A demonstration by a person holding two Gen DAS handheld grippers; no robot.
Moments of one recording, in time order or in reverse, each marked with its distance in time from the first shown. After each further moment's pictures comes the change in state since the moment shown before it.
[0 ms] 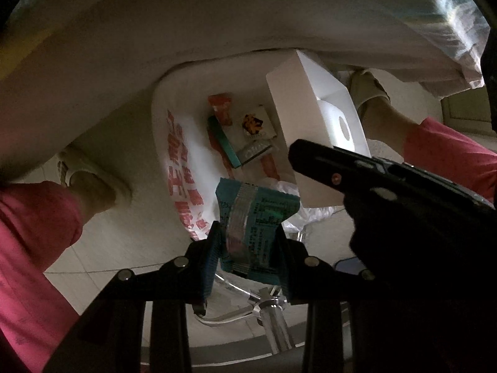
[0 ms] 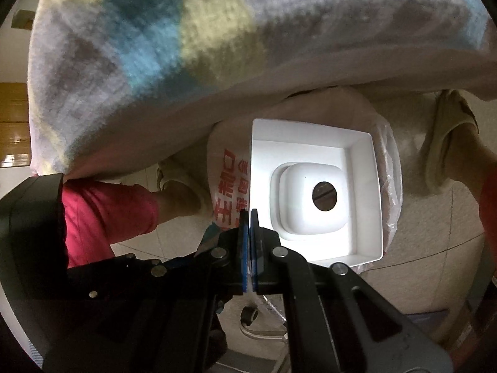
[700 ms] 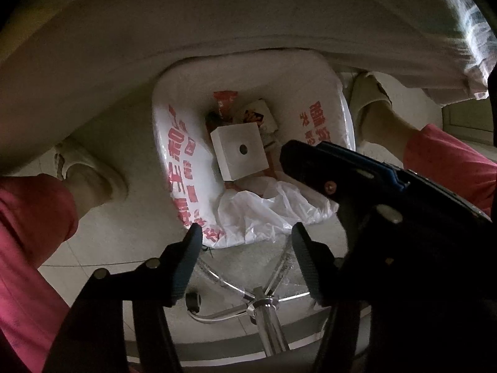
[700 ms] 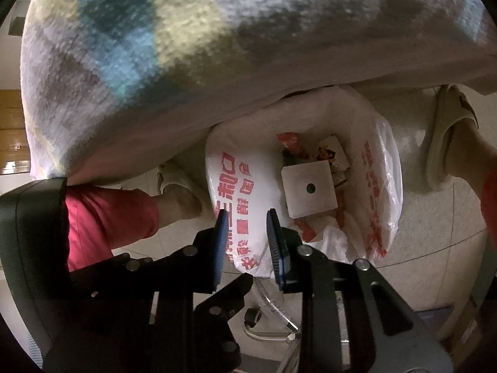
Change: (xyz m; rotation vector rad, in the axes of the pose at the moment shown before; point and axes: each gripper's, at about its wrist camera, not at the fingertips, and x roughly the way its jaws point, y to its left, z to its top) left arm 0.003 0.000 0.004 -0.036 0.015 -0.012; right arm 0.010 0.000 0.002 0.026 -0.012 0.001
